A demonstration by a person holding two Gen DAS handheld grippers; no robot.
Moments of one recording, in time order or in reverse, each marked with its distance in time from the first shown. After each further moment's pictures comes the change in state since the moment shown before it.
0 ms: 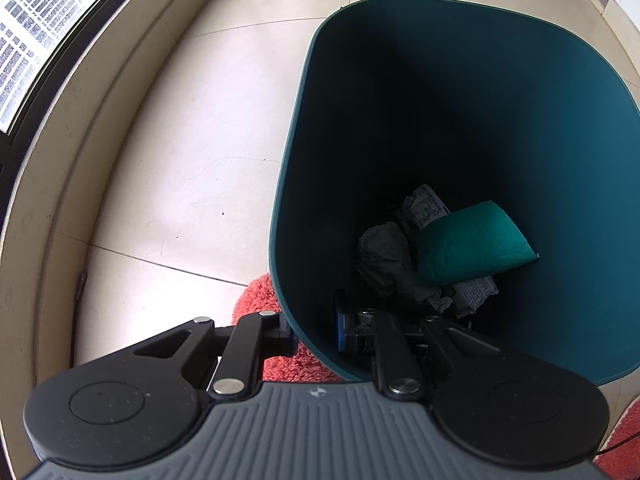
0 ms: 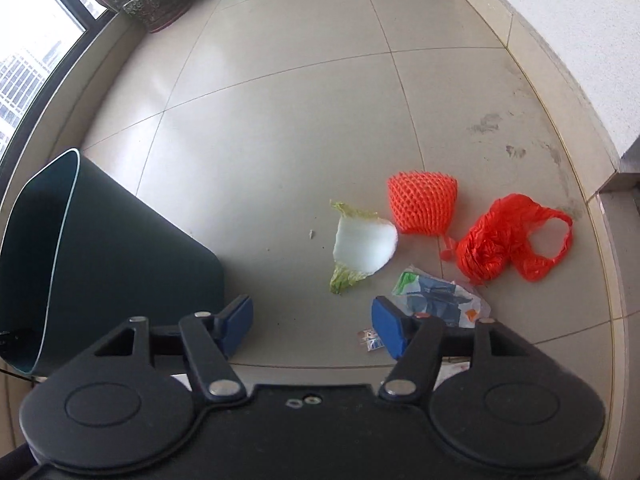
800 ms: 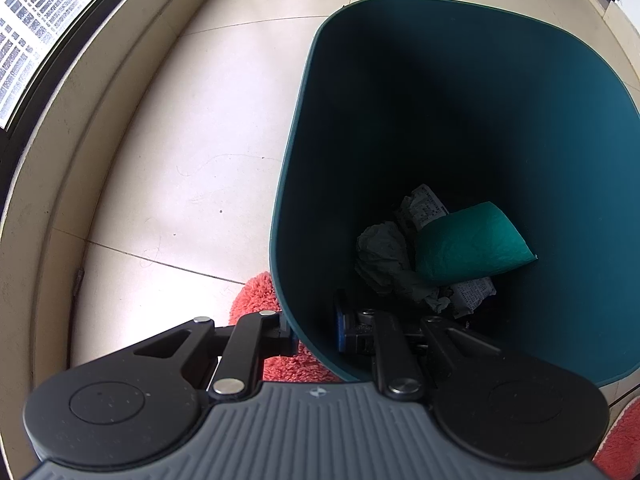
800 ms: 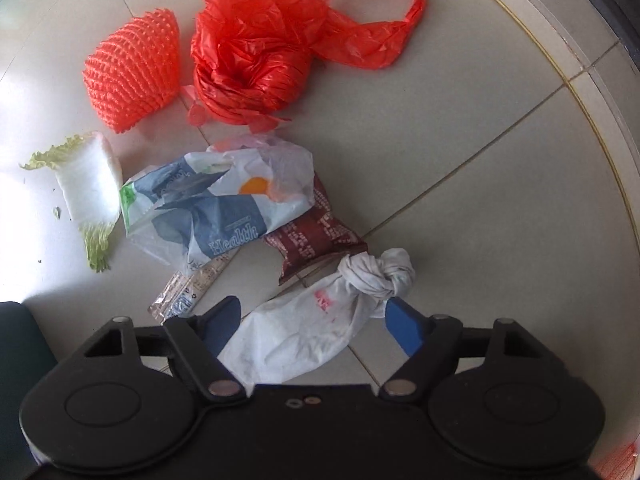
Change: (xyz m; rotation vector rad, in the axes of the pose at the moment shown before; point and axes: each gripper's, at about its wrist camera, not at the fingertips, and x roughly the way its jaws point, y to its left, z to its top) left arm 0.001 0.005 0.001 -0.007 0.004 -0.013; right arm 0.128 -0.155 -0.051 0.549 0.254 -0.221
